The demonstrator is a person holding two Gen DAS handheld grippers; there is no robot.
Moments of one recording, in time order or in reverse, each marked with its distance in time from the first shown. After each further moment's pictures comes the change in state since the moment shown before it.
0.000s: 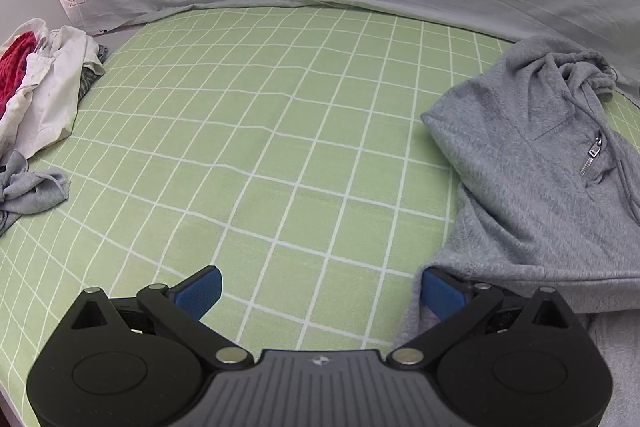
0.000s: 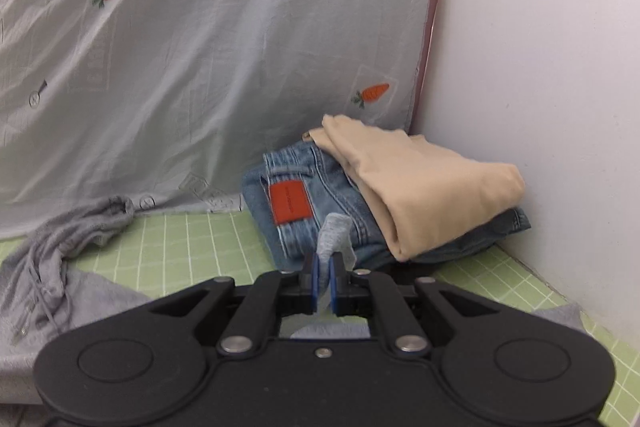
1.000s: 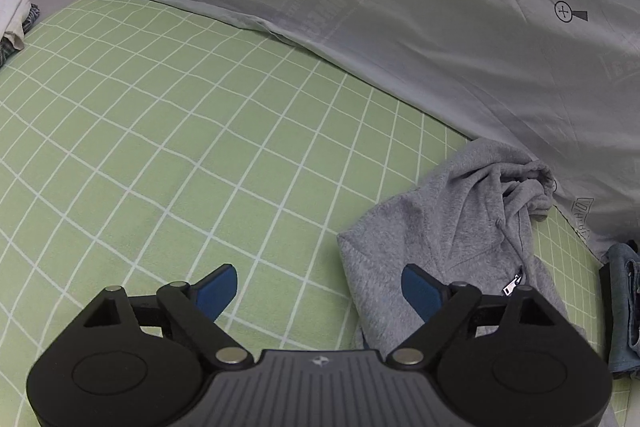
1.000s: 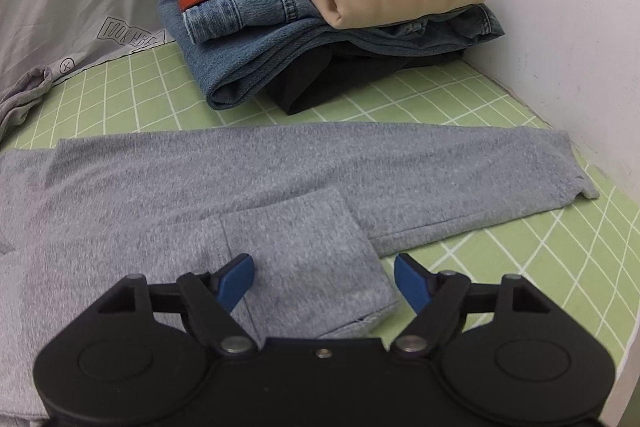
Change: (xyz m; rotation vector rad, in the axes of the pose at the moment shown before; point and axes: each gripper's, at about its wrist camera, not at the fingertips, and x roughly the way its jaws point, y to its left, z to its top) left arm 0.032 0.000 0.096 -0.215 -0.021 -0.370; right arm 0.056 -0.030 -0.069 0.113 0.374 -0.098
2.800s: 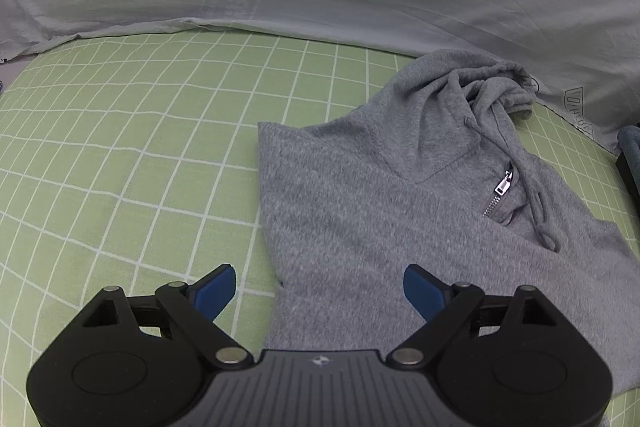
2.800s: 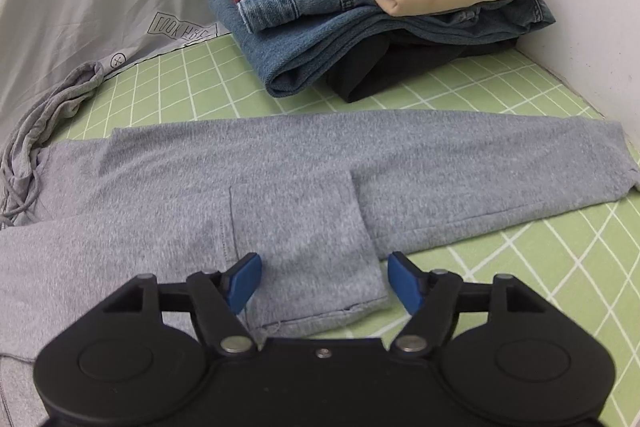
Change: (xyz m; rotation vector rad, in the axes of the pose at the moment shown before) left arm 0.009 -0.055 -0.057 0.296 0.025 0.096; right arm -0.004 0.007 -0.007 -0.024 0.015 0.181
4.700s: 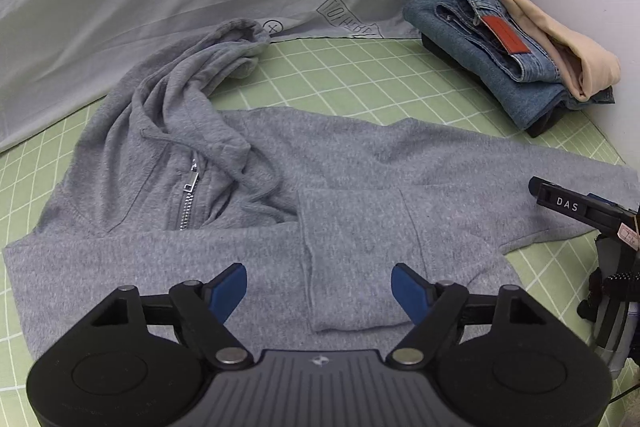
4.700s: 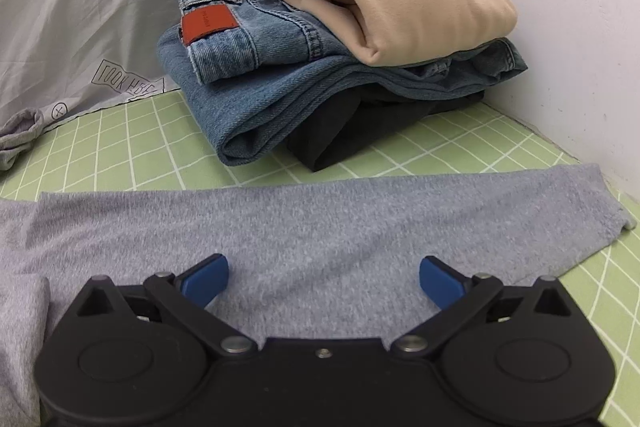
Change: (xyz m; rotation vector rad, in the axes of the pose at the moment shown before) left arm -0.003 -0.179 -0.024 0.523 0.004 -0.313; right arm 0.047 0.008 0.011 0.015 -0.208 -0.202
